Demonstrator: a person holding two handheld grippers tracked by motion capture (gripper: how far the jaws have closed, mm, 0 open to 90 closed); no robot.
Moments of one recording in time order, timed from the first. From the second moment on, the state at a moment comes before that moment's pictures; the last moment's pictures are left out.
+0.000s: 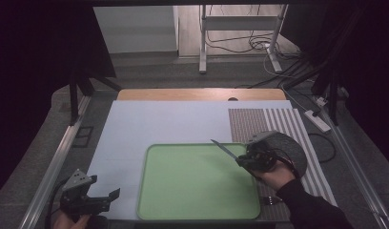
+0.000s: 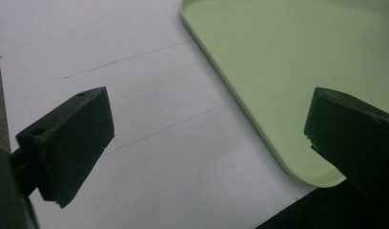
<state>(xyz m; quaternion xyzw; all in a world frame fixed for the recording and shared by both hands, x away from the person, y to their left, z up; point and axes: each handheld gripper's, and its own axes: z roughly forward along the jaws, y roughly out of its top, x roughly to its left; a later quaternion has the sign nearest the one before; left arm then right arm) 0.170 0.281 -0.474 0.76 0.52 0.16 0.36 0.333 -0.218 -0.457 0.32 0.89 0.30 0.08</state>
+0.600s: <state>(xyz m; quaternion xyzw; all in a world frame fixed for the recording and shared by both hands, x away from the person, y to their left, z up) 0.170 0.281 -0.474 0.76 0.52 0.16 0.36 0.308 -0.197 -0.465 0.29 0.91 0.29 0.07</state>
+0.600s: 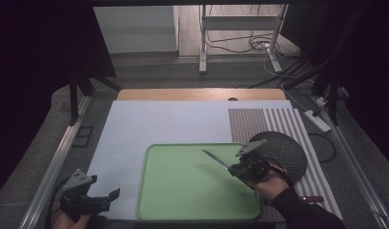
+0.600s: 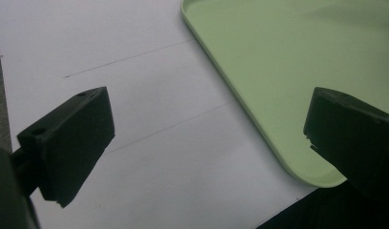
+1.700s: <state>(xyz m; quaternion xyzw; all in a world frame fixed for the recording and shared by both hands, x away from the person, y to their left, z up) 0.170 0.280 -0.474 0.76 0.52 0.16 0.35 0.322 -0.195 -0.482 0.27 0.92 0.26 0.04</state>
